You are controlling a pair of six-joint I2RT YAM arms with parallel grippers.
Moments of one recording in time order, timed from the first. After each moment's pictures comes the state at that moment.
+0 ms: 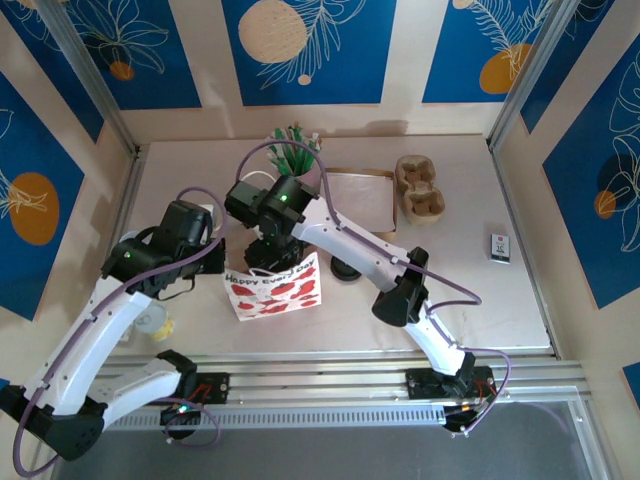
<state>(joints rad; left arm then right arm) -0.51 0.99 1.19 -1.15 -0.13 -0.44 1.08 2.23 2.55 -1.71 0.09 0.36</state>
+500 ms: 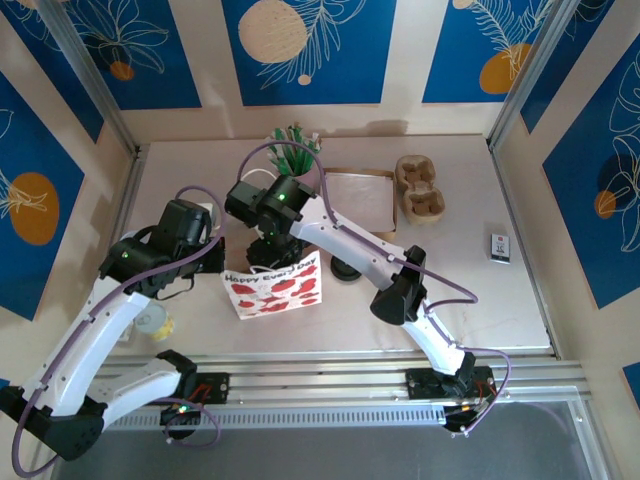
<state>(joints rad) -0.51 0.99 1.21 -1.16 -0.13 -0.44 1.06 2.25 2.54 -1.71 0.11 0.36</state>
